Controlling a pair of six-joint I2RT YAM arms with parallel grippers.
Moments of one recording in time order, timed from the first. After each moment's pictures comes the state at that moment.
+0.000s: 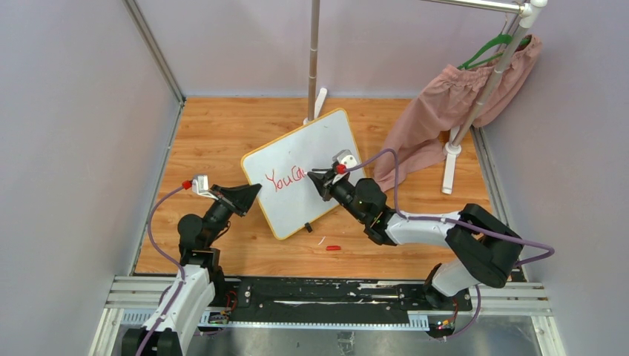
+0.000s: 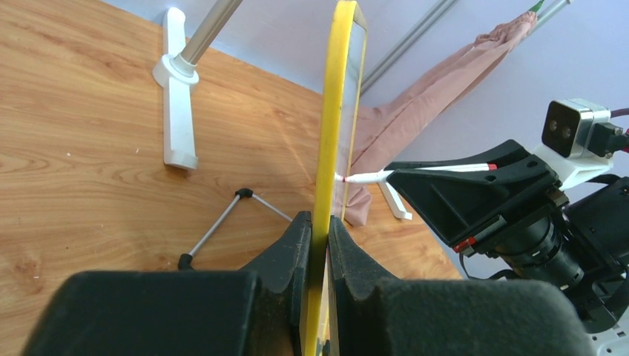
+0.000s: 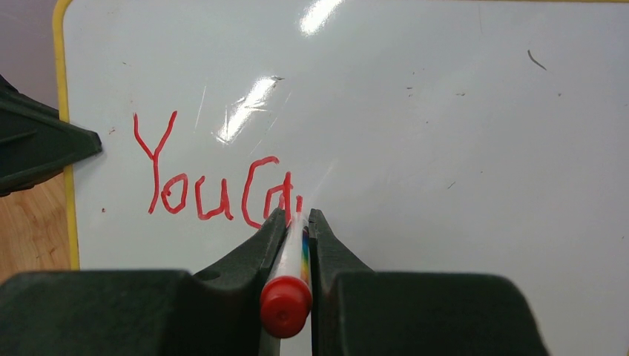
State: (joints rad) left arm -0.04 0.59 0.01 0.81 0.49 -0.82; right arm 0.91 1.47 0.60 0.97 0.14 0.06
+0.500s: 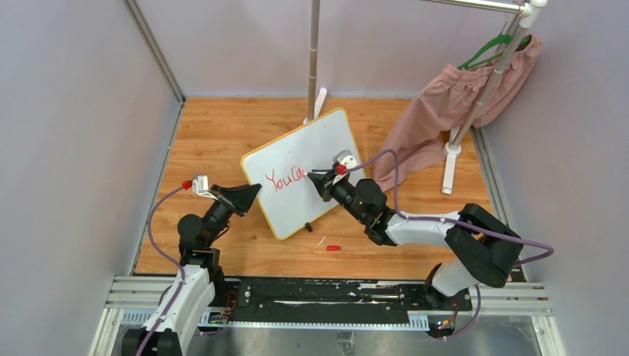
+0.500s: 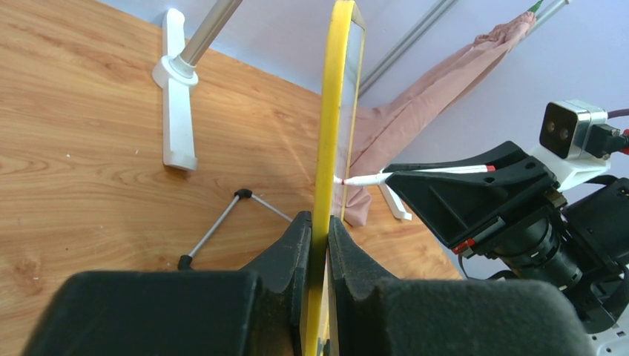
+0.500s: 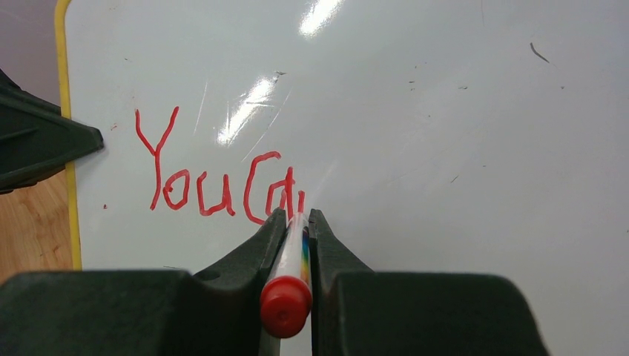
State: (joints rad) left arm -0.04 0.59 0.01 0.81 0.49 -0.82; right arm 0.91 1.47 0.58 0.99 0.13 0.07
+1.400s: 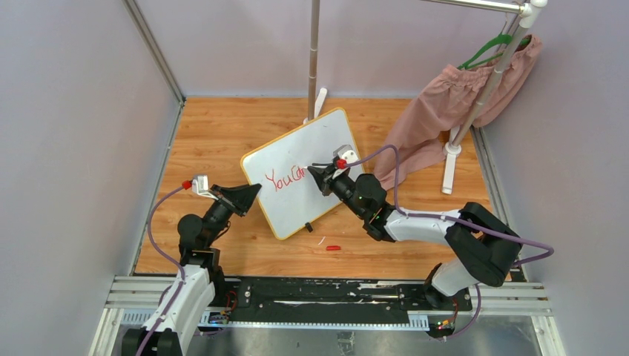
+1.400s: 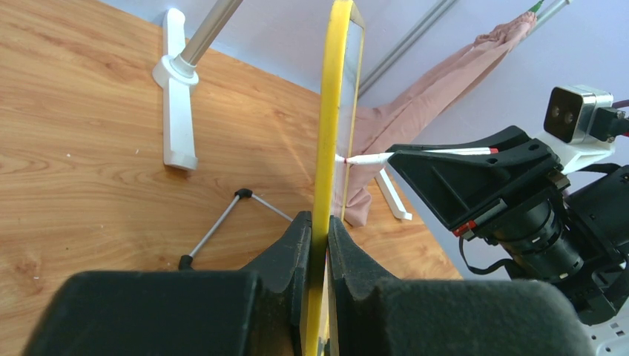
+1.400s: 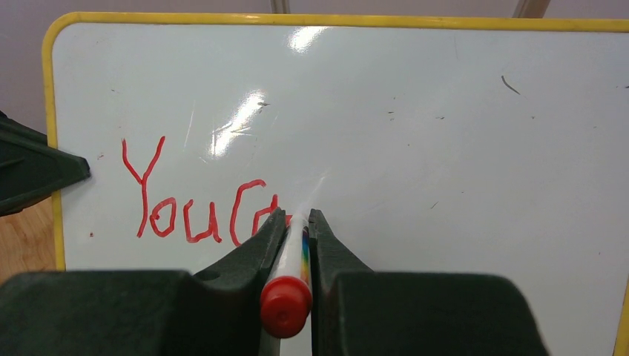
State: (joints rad) left arm -0.04 0.59 0.01 0.81 0.49 -0.82; right arm 0.89 1.48 0.63 0.97 0.14 0.06
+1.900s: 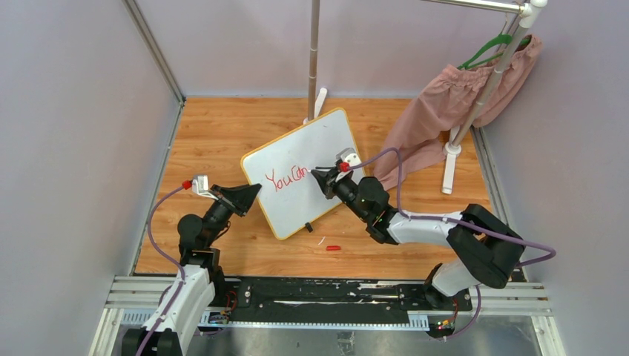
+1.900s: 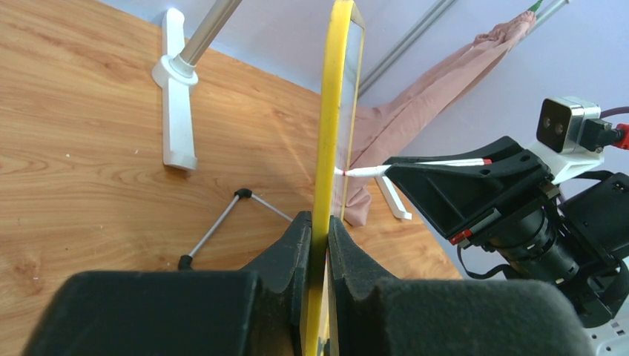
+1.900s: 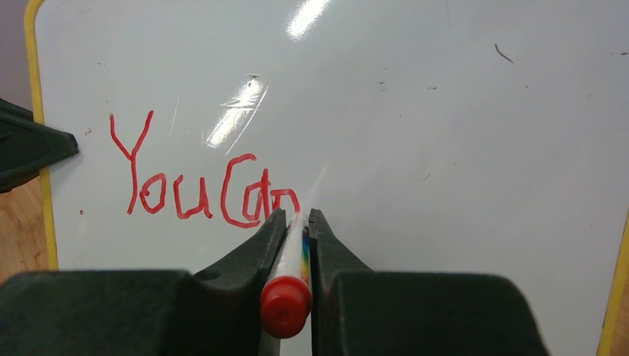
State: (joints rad) left arm -0.04 0.59 0.01 0.81 0.49 -0.82; right arm 0.89 1.47 0.59 0.97 0.14 0.06
